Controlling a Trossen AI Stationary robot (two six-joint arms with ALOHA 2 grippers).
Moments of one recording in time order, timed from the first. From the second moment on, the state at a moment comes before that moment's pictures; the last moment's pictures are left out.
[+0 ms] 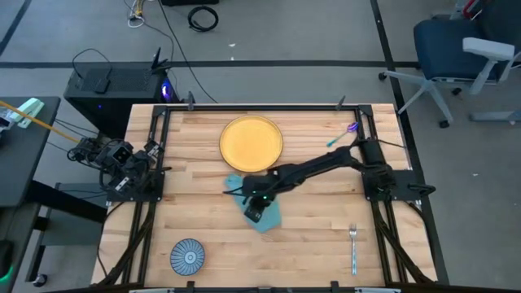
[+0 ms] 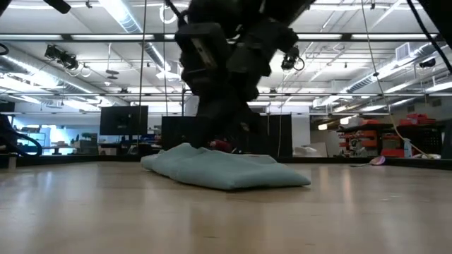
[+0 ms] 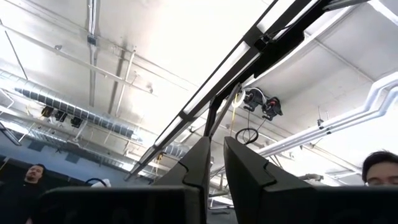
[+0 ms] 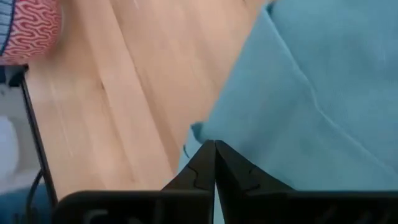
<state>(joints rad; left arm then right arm) -0.50 0.01 0.01 0.99 -0.22 -0.13 0.12 2.09 1.50 -0.42 -0.24 0.70</state>
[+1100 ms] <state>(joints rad) -0.50 0.01 0.01 0.97 -0.22 -0.12 0.17 1.93 1.31 -0.68 -0.05 0.71</state>
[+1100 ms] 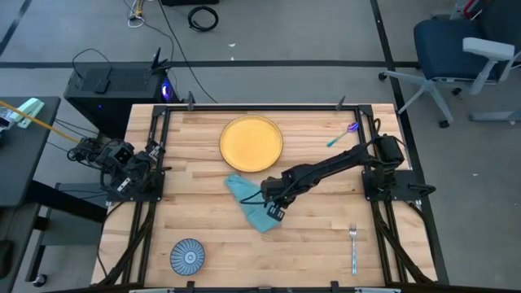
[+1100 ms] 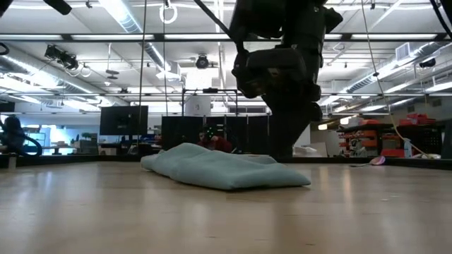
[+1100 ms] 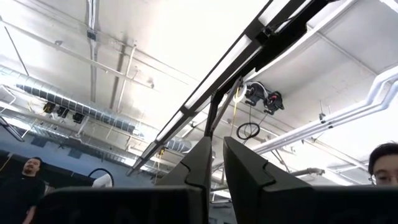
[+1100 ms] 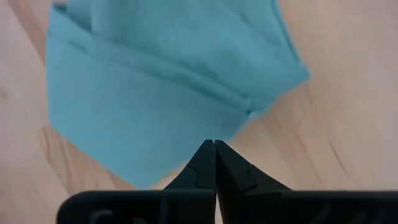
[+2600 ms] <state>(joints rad) -0.50 0.01 0.01 0.96 -0.25 -0.12 0.09 2.26 1.62 -0.32 -0.22 0.75</state>
